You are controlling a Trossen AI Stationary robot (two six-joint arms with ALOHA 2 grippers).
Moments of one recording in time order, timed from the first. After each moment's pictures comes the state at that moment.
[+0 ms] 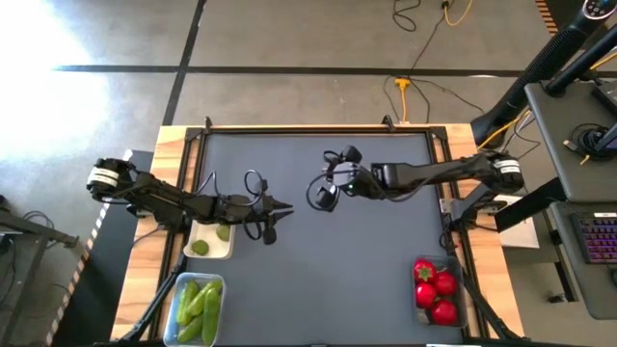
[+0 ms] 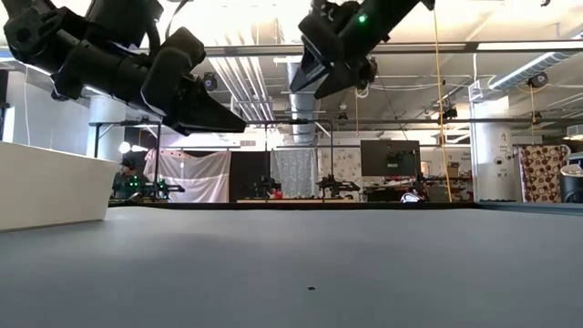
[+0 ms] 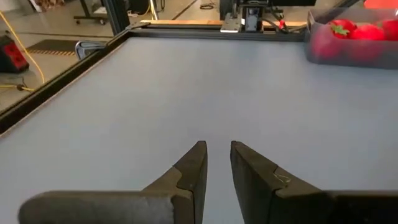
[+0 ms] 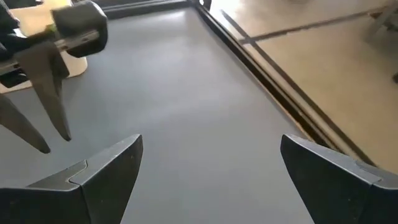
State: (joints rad) left arm -0.11 1.37 0.40 0.65 -0.31 -0.08; right arm -0.03 1.60 1.22 -0.26 0.47 0.17
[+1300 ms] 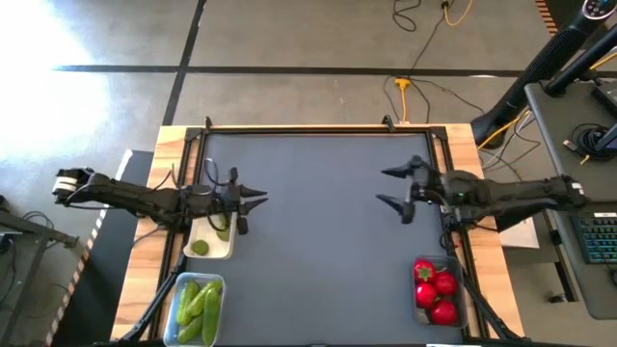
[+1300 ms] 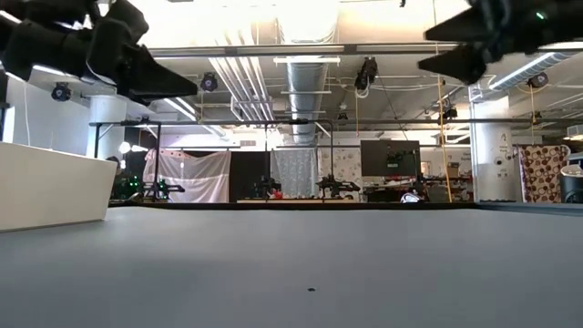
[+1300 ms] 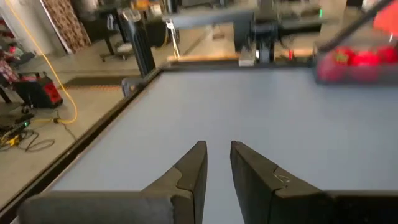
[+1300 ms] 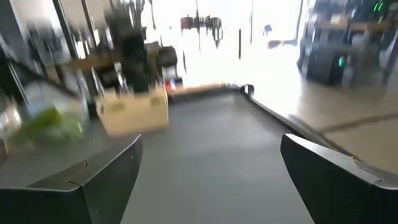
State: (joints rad) left arm -0.09 0.81 0.27 0.33 -0.35 0.04; right arm -0.01 0.60 0.40 0.06 0.23 0.09
